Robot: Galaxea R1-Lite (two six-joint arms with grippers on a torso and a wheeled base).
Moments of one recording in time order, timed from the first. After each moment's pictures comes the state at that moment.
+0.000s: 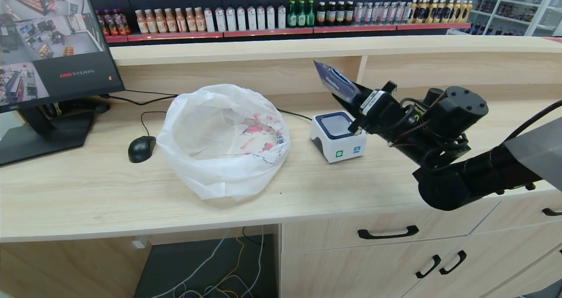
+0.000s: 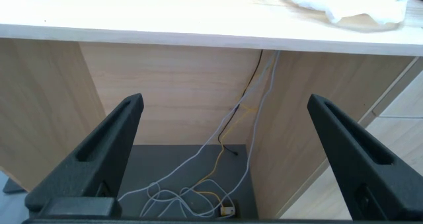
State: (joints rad) left arm 0.00 0.00 0.00 0.00 0.01 -0.01; right arm 0.35 2.08 -1.13 -1.42 0.41 -0.87
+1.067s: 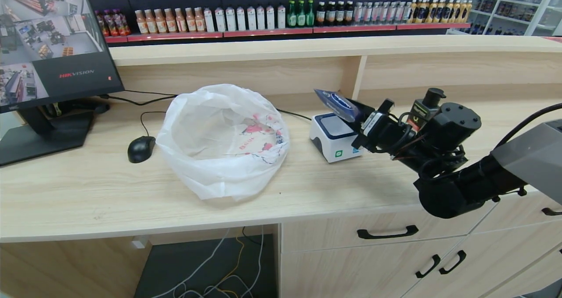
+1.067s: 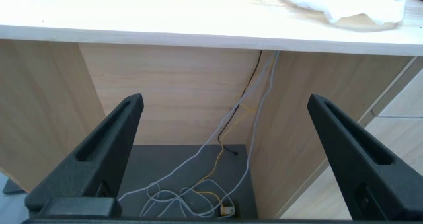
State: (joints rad) left arm 0.00 0.00 0.00 0.00 0.01 -0.01; right arm 0.30 2.13 -1.07 -1.46 0.49 -0.92
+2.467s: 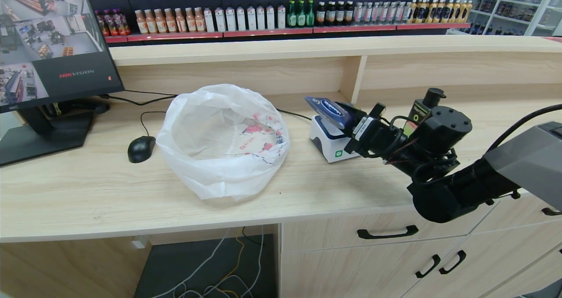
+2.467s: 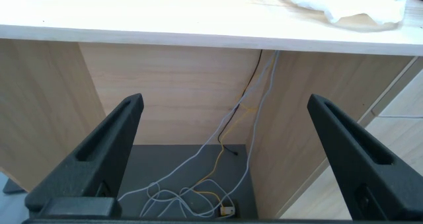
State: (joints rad) left arm 0.00 0.00 0.00 0.00 0.01 -0.01; right arm 0.35 2.14 -1.06 -1.46 0.48 -0.92
